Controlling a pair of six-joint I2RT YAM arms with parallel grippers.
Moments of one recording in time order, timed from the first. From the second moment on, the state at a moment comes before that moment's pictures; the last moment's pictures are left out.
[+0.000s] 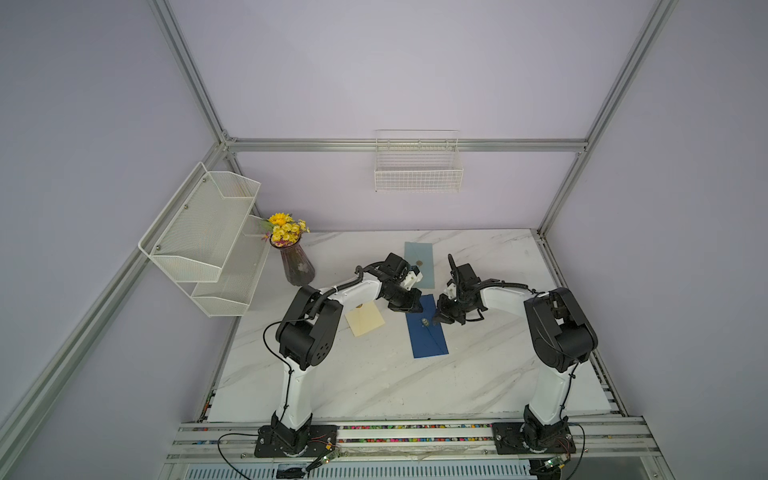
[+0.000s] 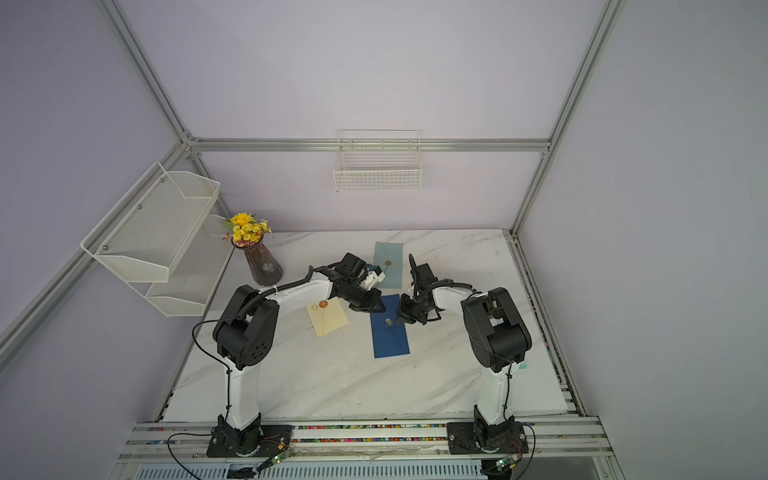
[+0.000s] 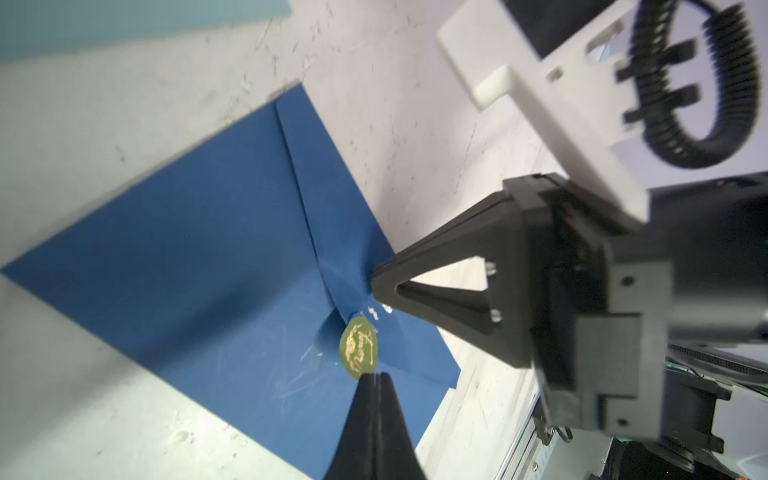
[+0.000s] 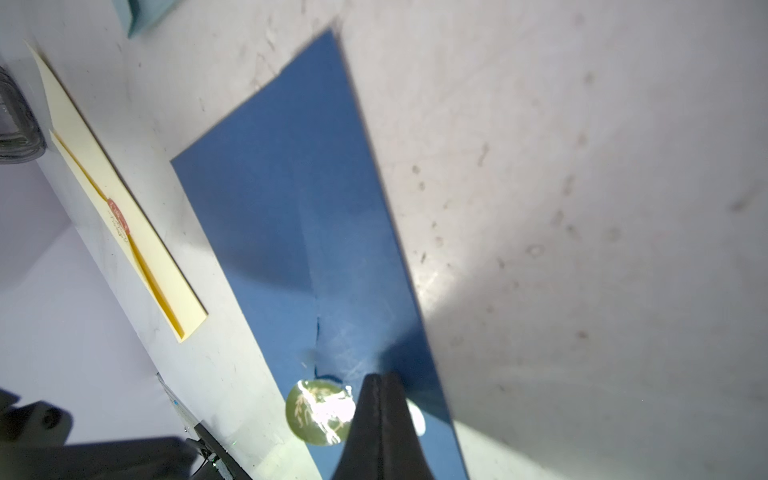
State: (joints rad) left arm -0.57 2.04 1.50 -0.53 0.57 -0.33; right arm 0.36 1.90 1.13 -0.43 -0.47 0.67
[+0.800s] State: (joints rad) left arm -0.59 2.13 1.47 -0.52 0.61 -0.35; right arm 0.36 1.91 1.12 -0.39 -0.49 0.71
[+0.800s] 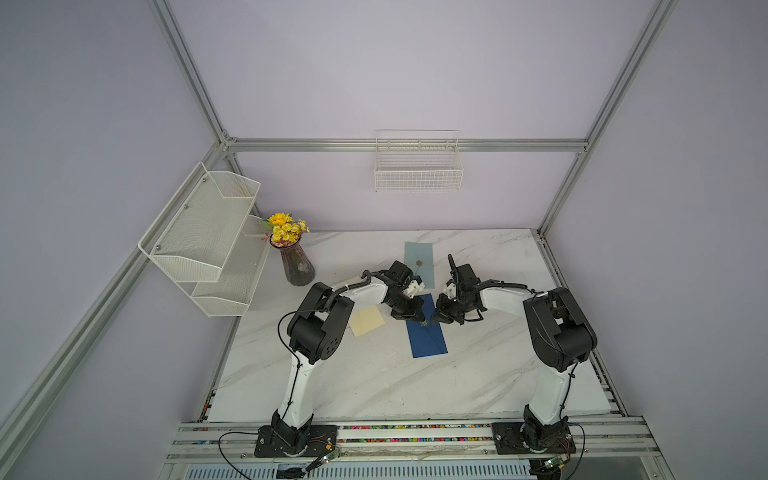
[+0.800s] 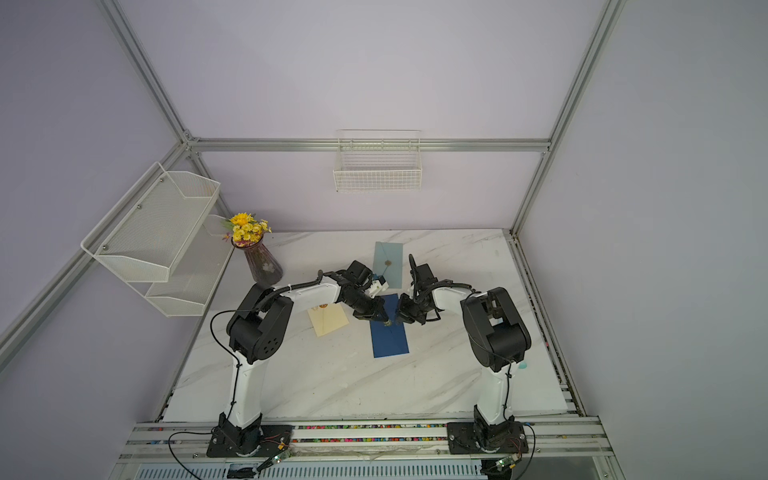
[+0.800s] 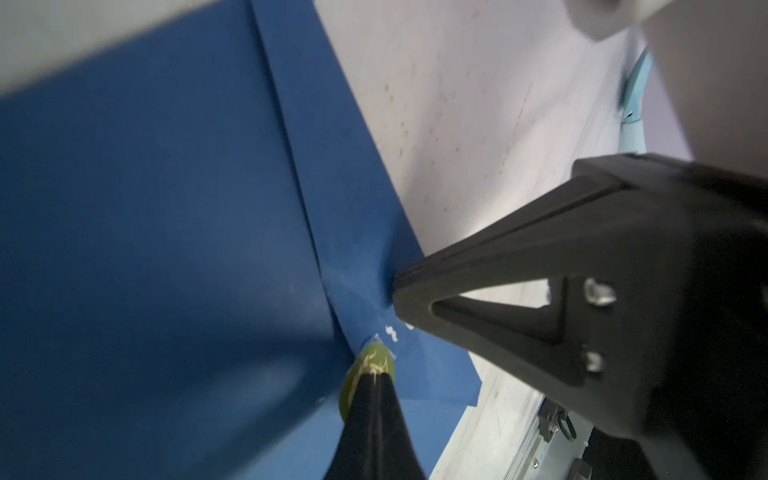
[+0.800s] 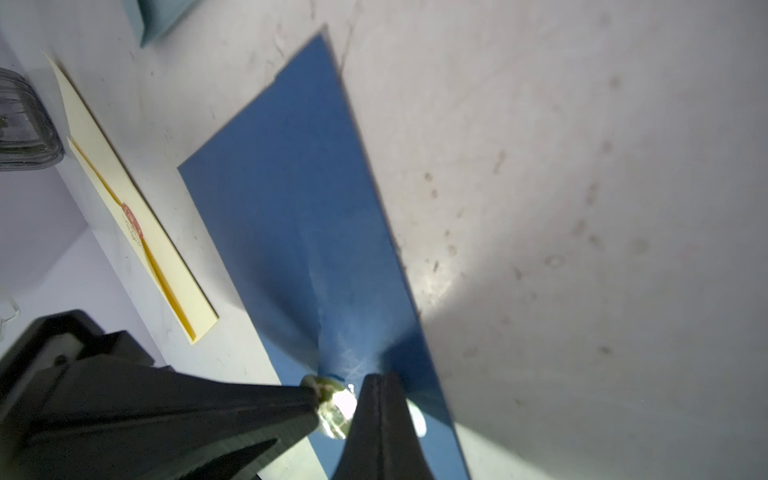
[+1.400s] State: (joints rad) left arm -0.59 2.13 1.44 -0.56 0.61 -0.23; right arm 0.39 1.93 1.15 -0.40 -0.50 0.66
